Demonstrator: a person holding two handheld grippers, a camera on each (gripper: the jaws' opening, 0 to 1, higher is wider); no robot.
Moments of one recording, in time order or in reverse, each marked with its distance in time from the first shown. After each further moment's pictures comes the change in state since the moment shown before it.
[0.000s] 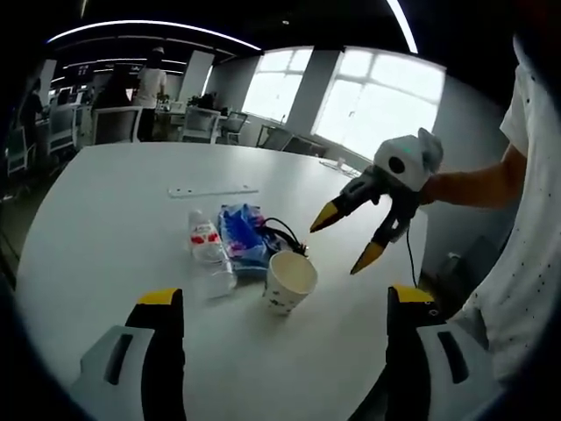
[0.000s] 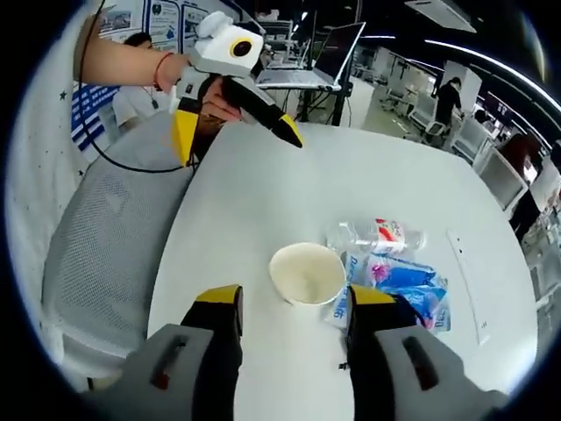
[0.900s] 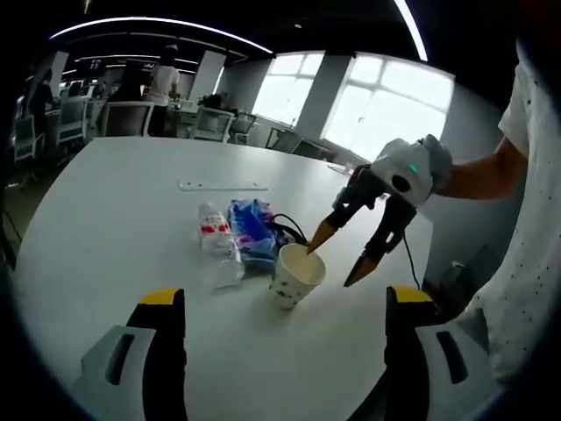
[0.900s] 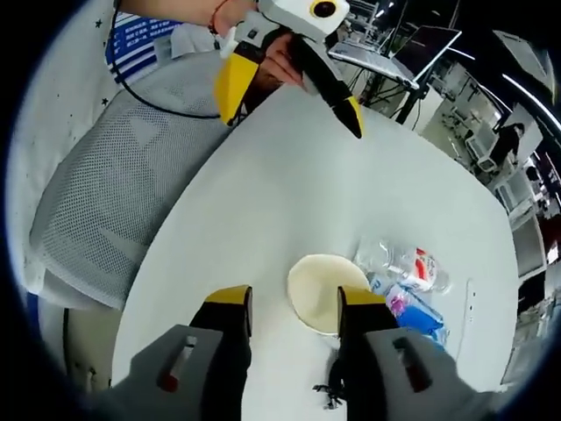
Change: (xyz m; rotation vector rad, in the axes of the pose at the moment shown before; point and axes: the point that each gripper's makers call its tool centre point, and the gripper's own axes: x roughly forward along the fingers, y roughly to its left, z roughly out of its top) left arm -0.007 0.010 -0.014 -0.044 -0.023 0.034; right arm 0.038 0.023 -0.002 -0.335 0.155 0.168
